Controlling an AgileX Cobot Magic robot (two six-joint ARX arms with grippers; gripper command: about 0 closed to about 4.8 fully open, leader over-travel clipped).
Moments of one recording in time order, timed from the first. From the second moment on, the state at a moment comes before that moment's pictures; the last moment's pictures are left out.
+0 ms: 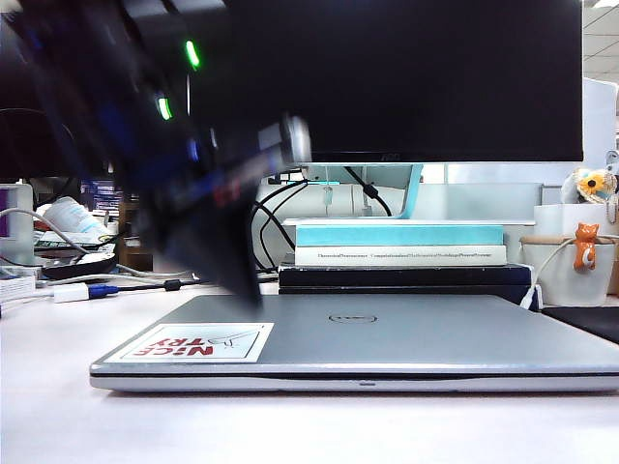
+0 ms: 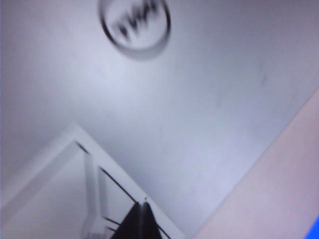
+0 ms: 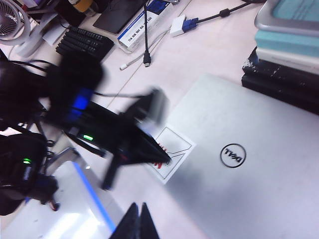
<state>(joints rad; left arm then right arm) -0.71 1.54 0.94 -0.43 0.23 -0.02 0.07 0.97 1.07 -0.82 -0.91 -0.03</state>
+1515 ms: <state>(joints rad) 0.03 0.10 0.21 -0.03 0.17 -0.10 0.07 0.01 0.14 0.13 -0.21 0.25</state>
